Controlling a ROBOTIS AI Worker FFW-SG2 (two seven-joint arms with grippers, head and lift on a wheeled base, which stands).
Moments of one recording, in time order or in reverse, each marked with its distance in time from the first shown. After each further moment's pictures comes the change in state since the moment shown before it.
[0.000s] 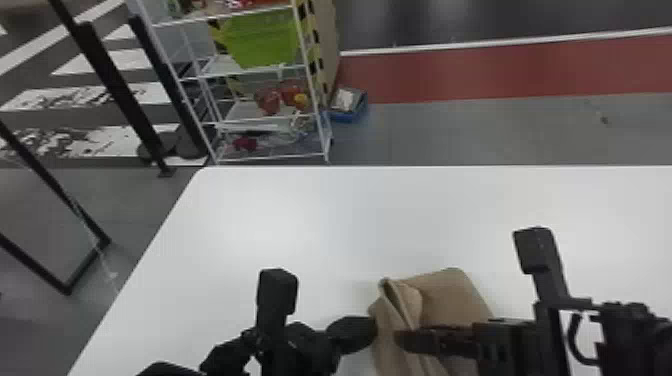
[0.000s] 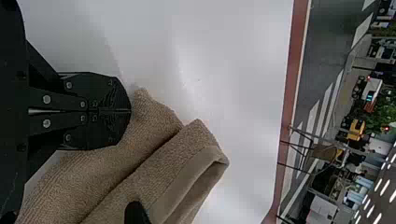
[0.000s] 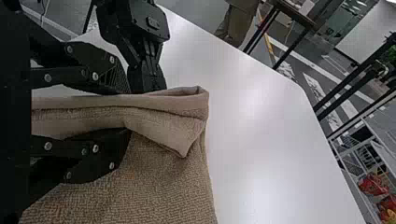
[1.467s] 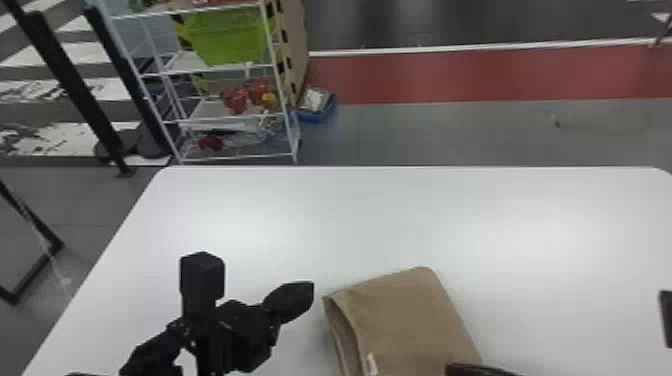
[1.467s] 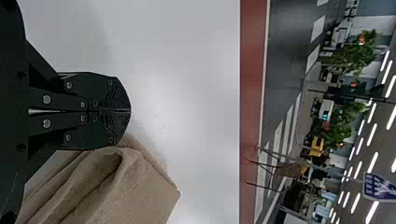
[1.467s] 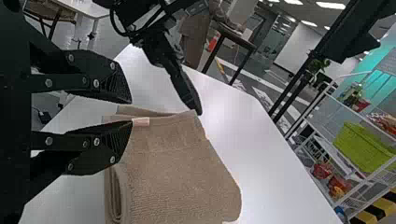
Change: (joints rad) left arm 0.029 -0.015 0.095 -0.065 0.035 -0.111 0.061; right arm 0.323 0.000 -0.384 -0.306 -0.067 0.017 0.304
